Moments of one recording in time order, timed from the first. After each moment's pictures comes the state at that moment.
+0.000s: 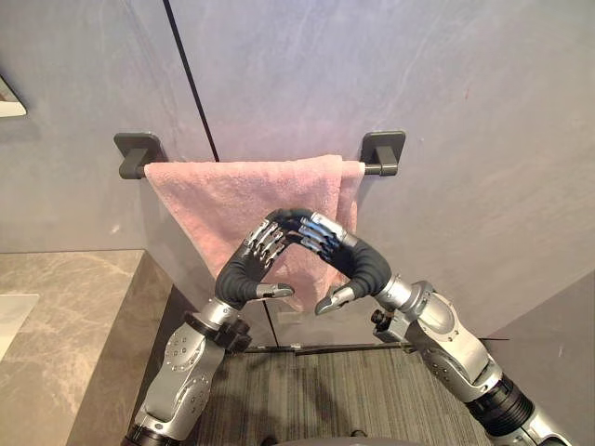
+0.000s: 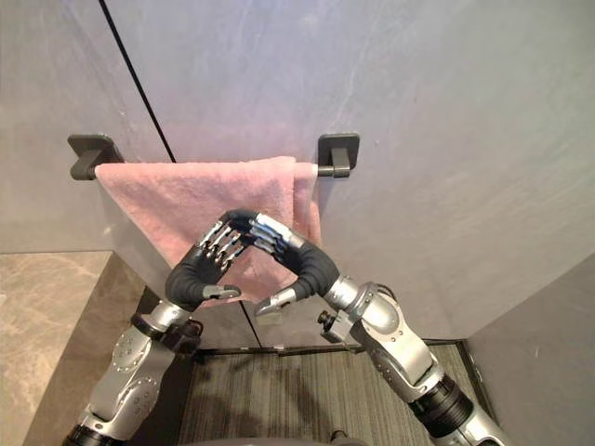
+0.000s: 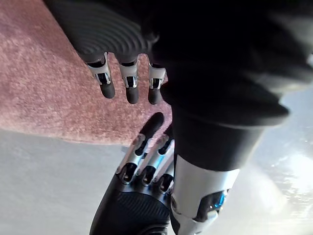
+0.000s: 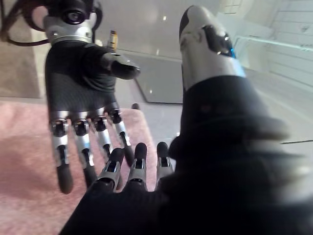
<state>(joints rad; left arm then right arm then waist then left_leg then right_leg) 0.10 0.39 -0.25 -0.24 -0.59 -0.24 -0.28 -0.19 -0.45 0.51 -0.25 0.53 -0.17 0.33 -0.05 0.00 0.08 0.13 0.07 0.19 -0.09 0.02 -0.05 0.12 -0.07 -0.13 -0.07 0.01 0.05</state>
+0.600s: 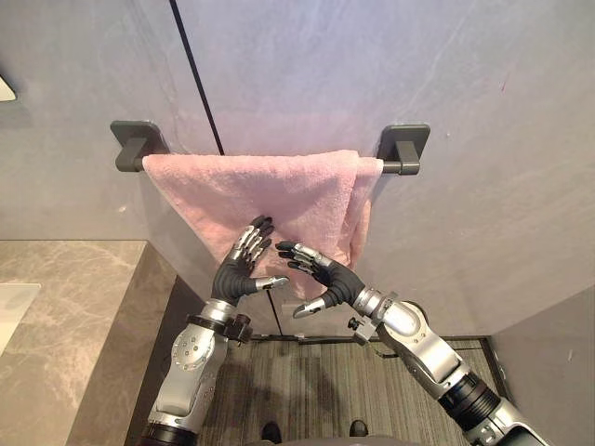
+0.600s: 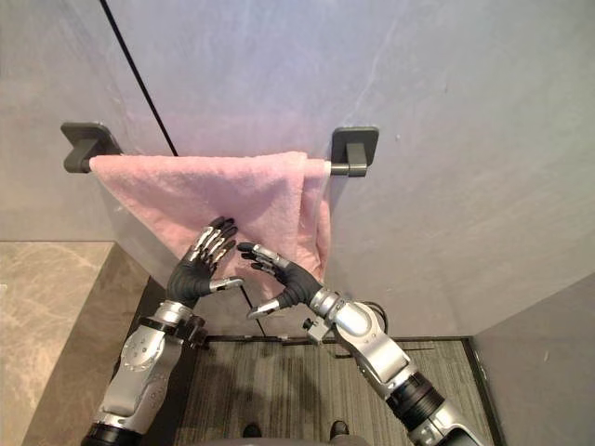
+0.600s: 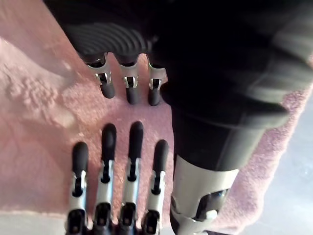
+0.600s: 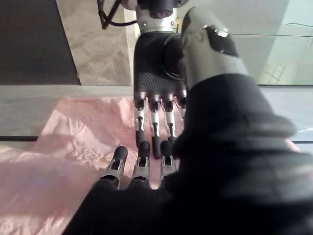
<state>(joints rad) 0.07 0.26 -0.13 -0.08 -0.34 -0.24 -0.13 -0.23 -0.33 0.53 0.01 0.30 -0.13 0.26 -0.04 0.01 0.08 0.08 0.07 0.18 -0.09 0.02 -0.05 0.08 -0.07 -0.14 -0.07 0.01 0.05</state>
